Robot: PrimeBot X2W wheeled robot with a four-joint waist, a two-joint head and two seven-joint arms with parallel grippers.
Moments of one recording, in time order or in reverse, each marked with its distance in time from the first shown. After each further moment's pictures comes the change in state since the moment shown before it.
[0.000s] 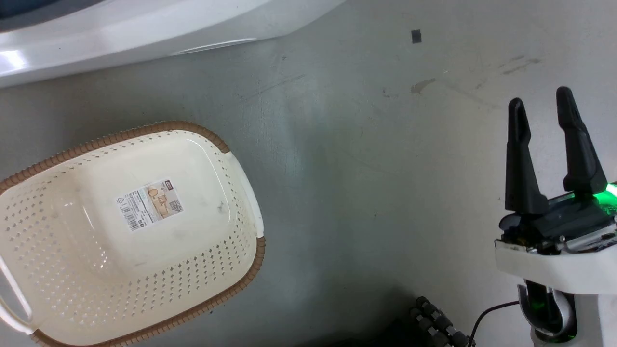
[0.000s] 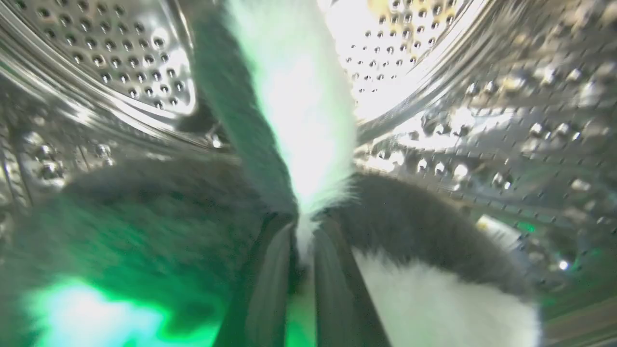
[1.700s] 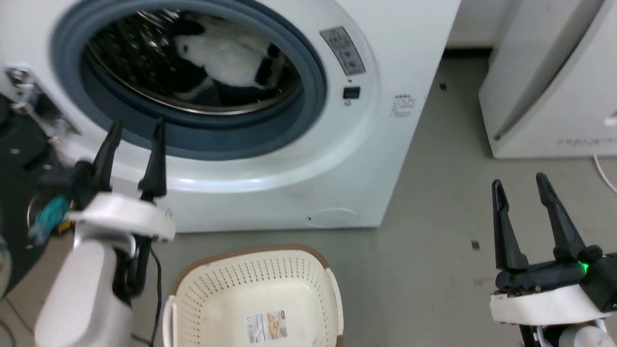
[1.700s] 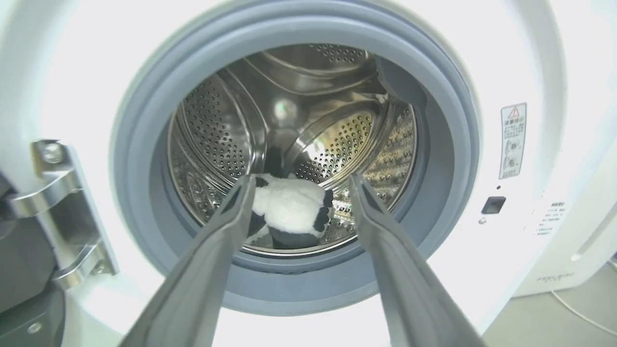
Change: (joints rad) left arm 0.967 -0.209 -0.071 -0.441 -0.209 0.095 -0.198; right arm 0.175 0.000 -0.067 0.145 -0.178 0.000 0.000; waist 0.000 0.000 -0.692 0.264
